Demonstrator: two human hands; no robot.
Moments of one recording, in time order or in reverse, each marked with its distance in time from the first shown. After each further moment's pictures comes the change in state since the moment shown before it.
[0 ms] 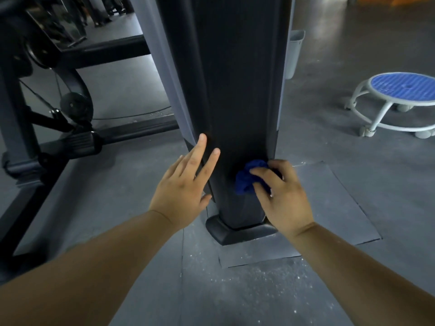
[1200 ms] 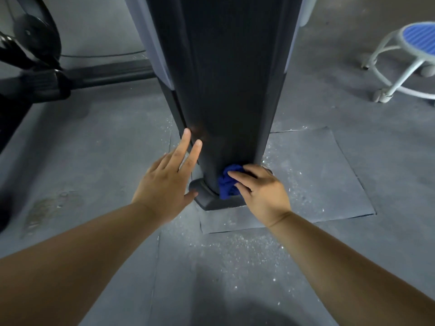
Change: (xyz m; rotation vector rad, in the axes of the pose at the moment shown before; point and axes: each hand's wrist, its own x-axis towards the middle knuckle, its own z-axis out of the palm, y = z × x) left_hand -0.047 0.030 0.074 -0.131 -0.274 -0.170; right_hand -0.065 0.055 0.057 -0.031 -0.262 -0.055
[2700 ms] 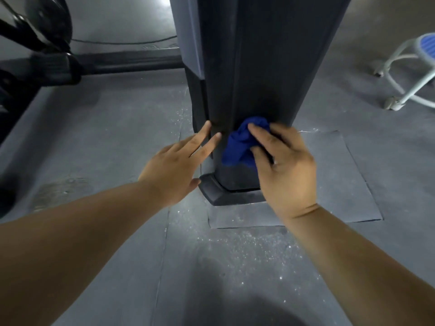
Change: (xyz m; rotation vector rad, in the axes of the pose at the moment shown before) left_hand 0.003 -0.024 -0.017 -0.012 -0.191 0.083; right_hand 0.045 -0.063 -0.046 0.075 0.285 0.034
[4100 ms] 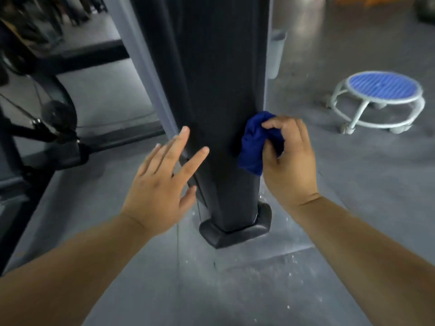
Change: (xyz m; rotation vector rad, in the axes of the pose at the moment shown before) left_hand 0.000 0.009 -0.121 0.145 0.536 0.138; right_hand 0.084 -0.029 -0.077 0.188 0.170 0.228
